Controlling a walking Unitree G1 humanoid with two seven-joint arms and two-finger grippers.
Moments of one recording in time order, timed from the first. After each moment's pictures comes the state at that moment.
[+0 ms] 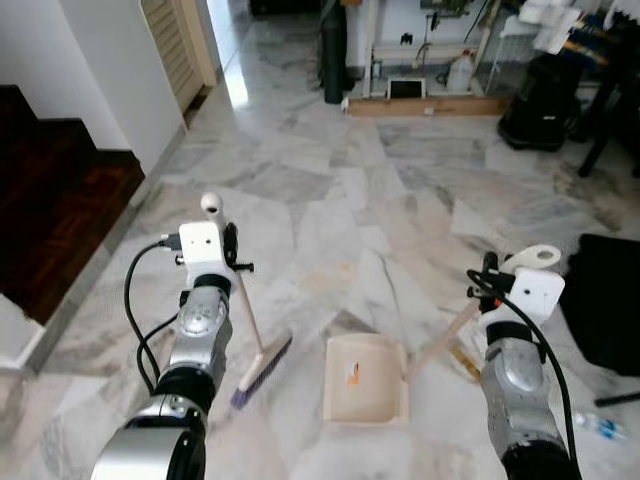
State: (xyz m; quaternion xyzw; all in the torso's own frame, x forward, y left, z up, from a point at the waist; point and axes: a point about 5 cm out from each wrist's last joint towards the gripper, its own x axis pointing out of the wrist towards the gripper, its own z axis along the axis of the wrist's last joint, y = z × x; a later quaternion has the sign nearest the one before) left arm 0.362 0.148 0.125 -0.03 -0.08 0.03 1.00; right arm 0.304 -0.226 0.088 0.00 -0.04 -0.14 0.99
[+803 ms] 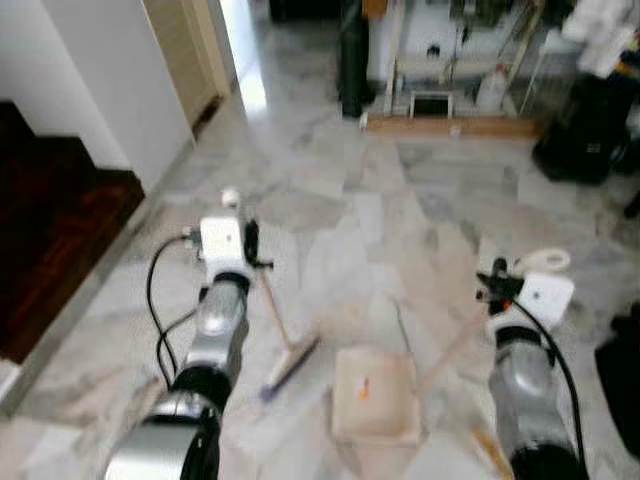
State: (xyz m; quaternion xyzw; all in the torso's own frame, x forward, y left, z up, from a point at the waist) left arm 0.365 0.138 0.132 -0.04 -0.09 0.01 0.99; right arm 0.311 -0.223 0.095 0.00 -0.05 -0.13 0.99
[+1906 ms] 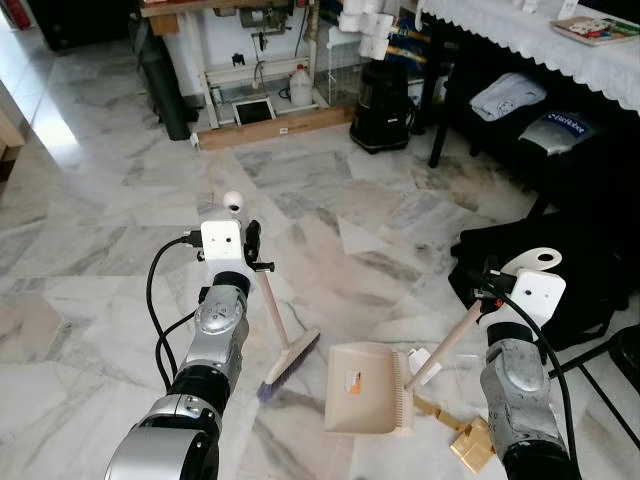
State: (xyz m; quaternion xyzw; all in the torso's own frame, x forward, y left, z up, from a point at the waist) left arm 0.363 0.132 0.129 -0.04 -0.09 -0.01 1.00; right arm 0.308 -0.218 0.088 0.01 -0.04 -0.13 0.99
